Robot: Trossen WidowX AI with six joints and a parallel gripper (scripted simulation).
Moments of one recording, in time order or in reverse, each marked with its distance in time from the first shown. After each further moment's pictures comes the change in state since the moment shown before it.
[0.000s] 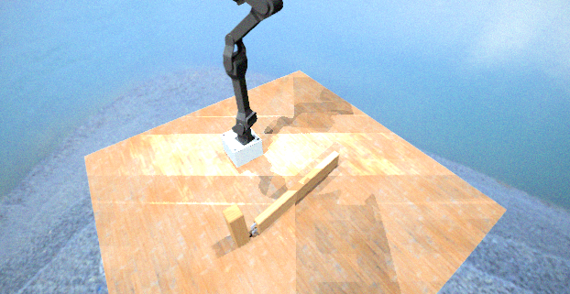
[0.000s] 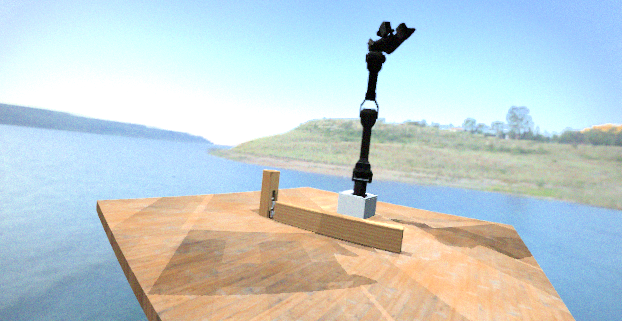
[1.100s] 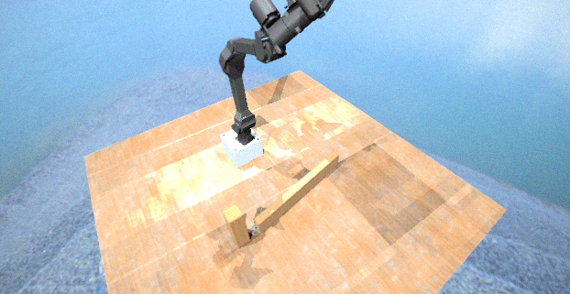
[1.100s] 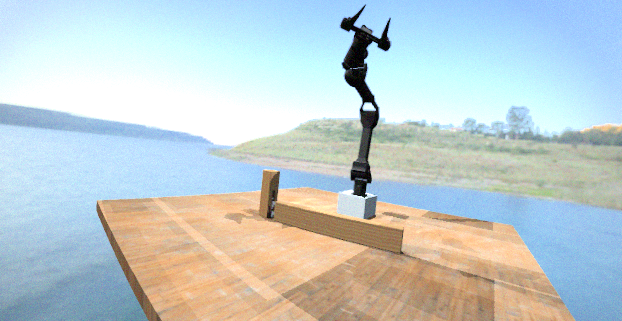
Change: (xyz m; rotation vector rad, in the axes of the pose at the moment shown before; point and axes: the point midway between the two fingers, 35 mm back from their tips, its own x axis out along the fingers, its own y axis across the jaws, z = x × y) arm -0.217 -0.186 0.042 -1.174 0.127 -1.074
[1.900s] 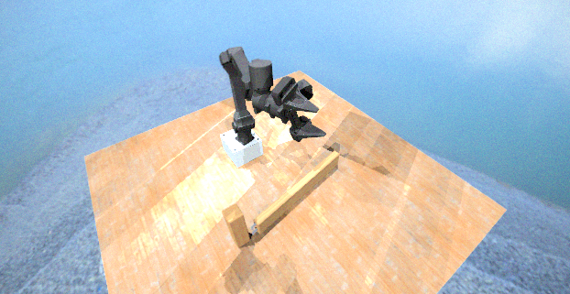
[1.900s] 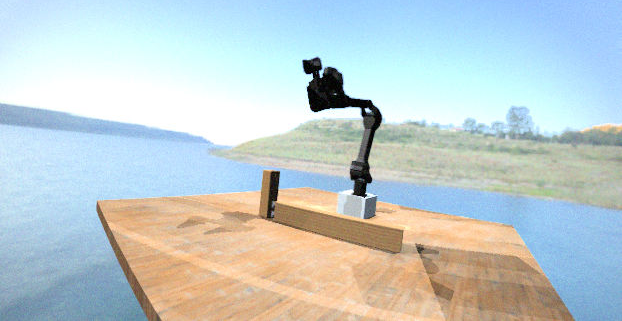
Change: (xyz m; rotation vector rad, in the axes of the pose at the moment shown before) arm -0.192 -0.100 -0.195 -1.060 0.973 -0.070
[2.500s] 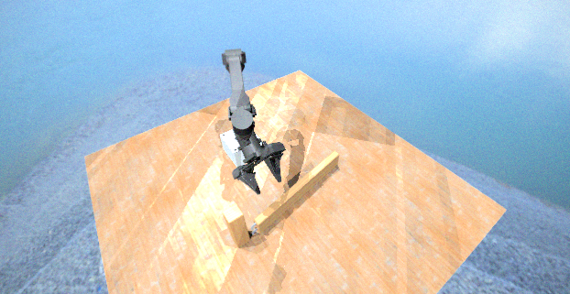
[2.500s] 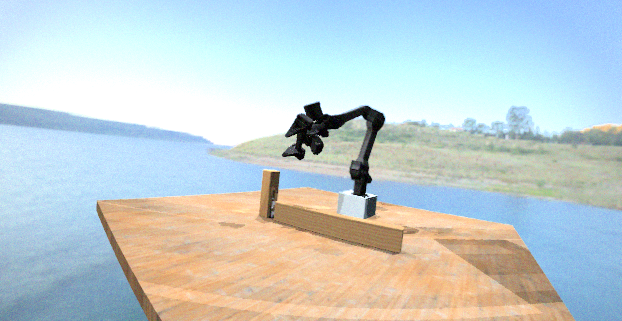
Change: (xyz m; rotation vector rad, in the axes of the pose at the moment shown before) arm -0.102 0.159 -0.145 -0.809 0.284 0.653
